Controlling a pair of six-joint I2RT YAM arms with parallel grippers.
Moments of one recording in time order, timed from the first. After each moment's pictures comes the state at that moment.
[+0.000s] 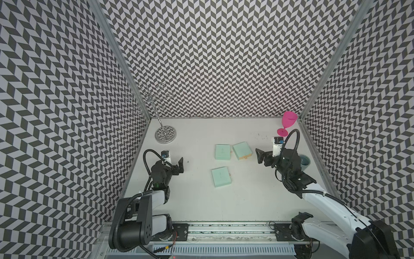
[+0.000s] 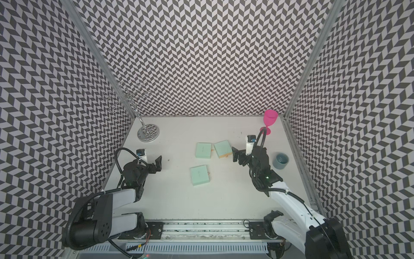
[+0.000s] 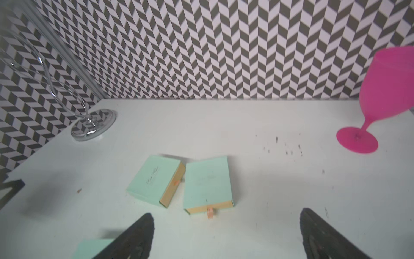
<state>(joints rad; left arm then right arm) 0.10 1.29 0.20 0.82 0.17 -0.02 0.37 0.98 0.49 0.16 0.09 0.17</state>
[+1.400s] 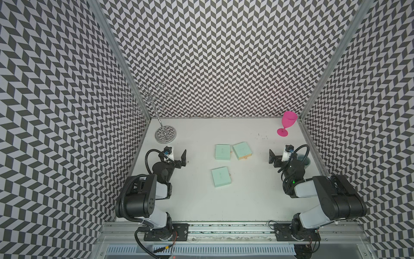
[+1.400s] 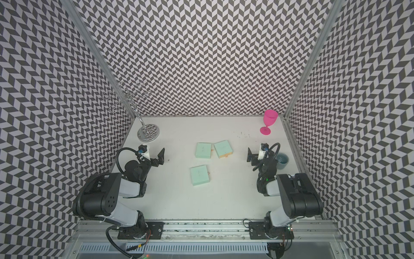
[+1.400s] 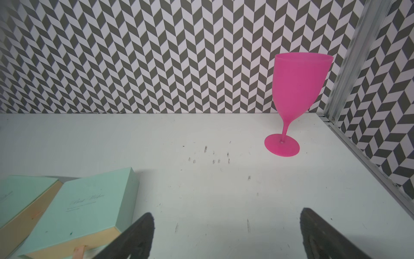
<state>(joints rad) 0.06 1.56 0.23 1.28 0.28 0.04 0.05 1.54 0.25 1.16 -0.02 0.01</state>
